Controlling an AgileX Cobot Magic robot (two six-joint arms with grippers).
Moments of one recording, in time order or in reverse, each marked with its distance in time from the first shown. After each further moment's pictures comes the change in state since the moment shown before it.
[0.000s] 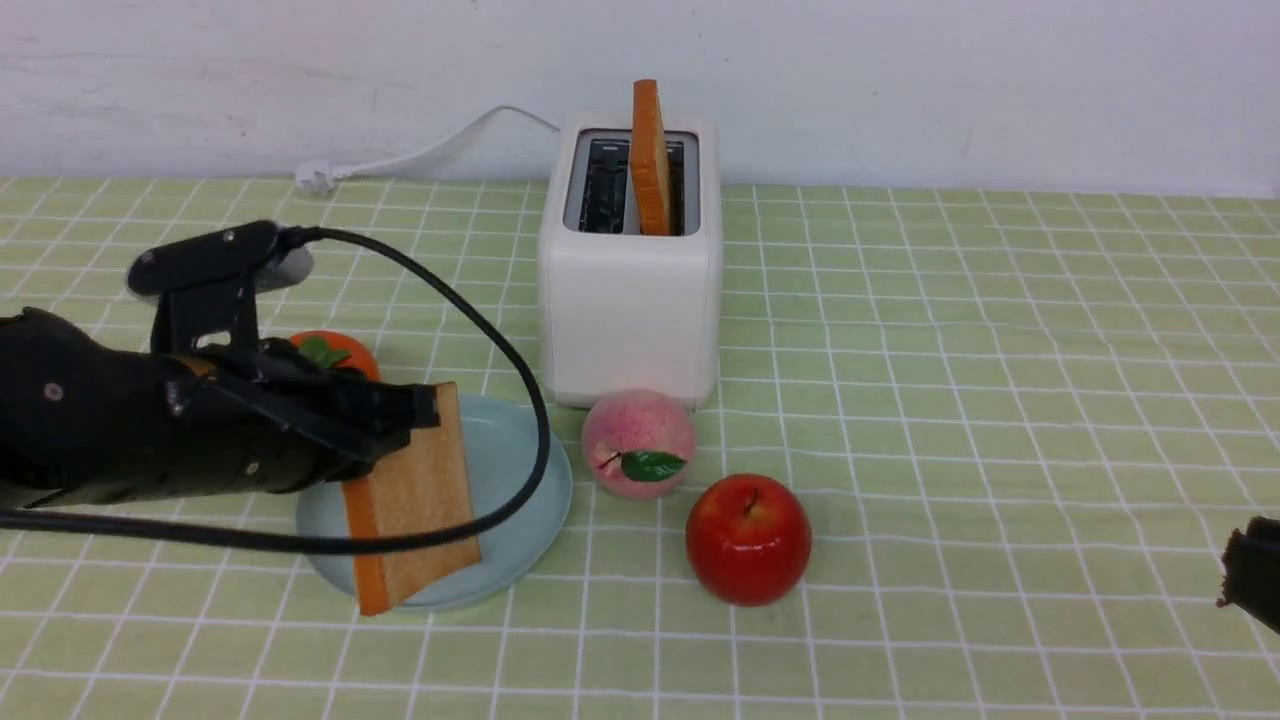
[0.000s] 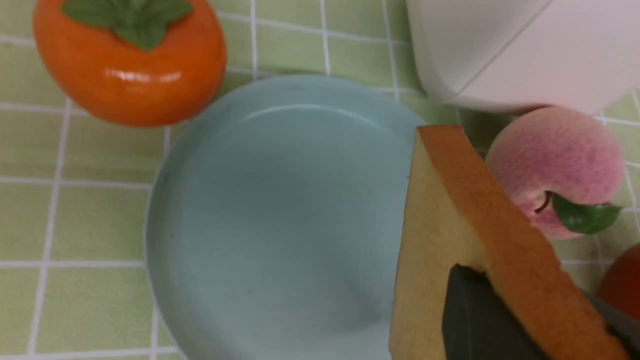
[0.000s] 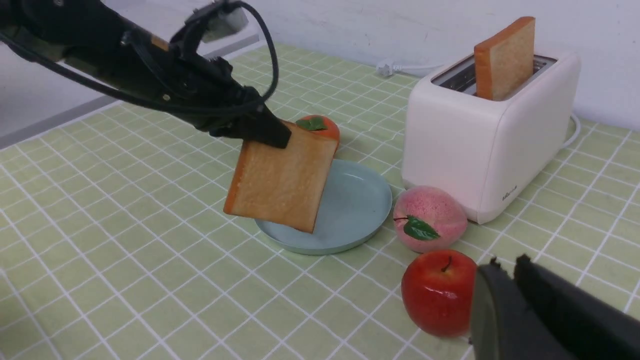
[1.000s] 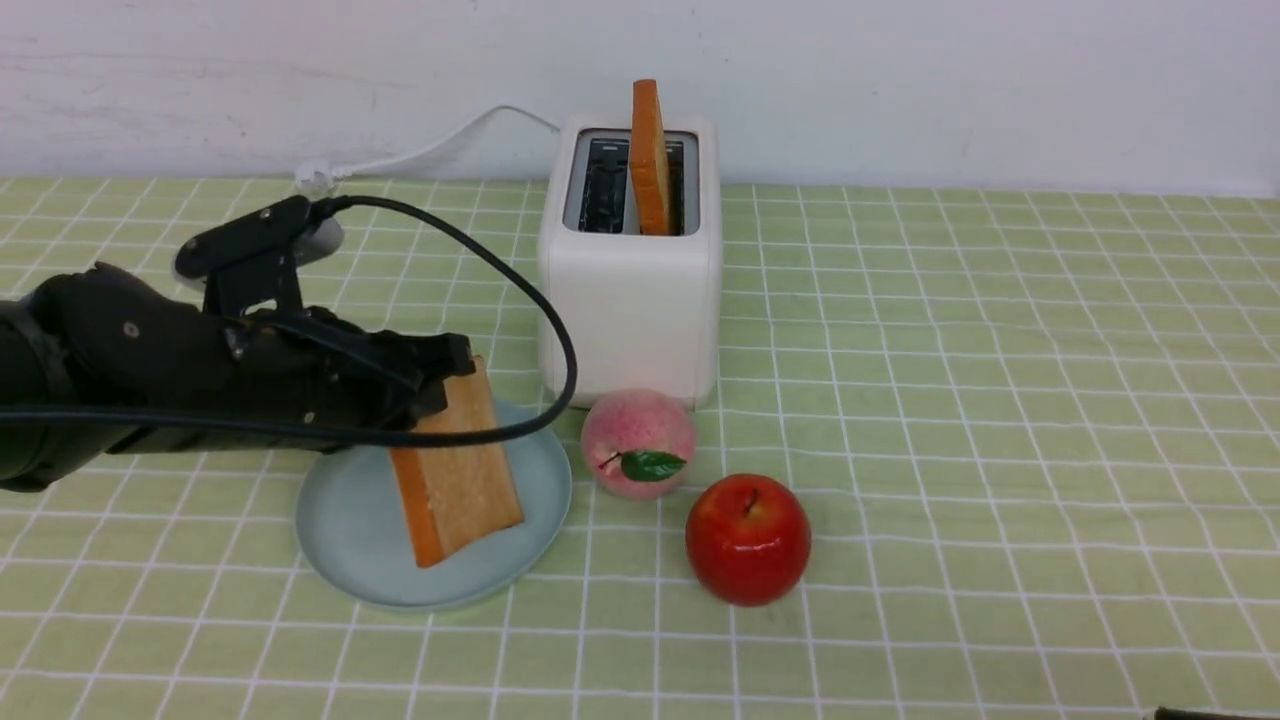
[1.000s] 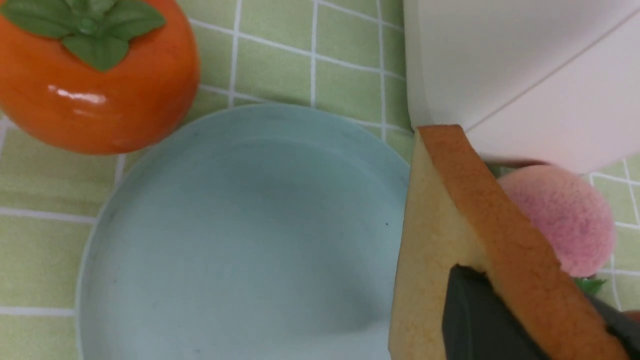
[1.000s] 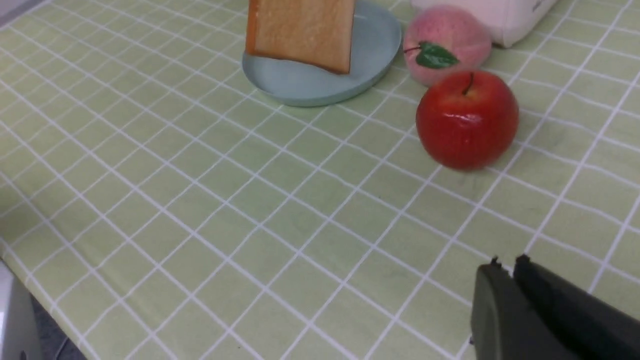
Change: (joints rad) right arm 0.000 0.001 0.180 -0.109 0.052 0.103; left arm 0.000 0.111 -0.094 -0.152 -0.018 0.045
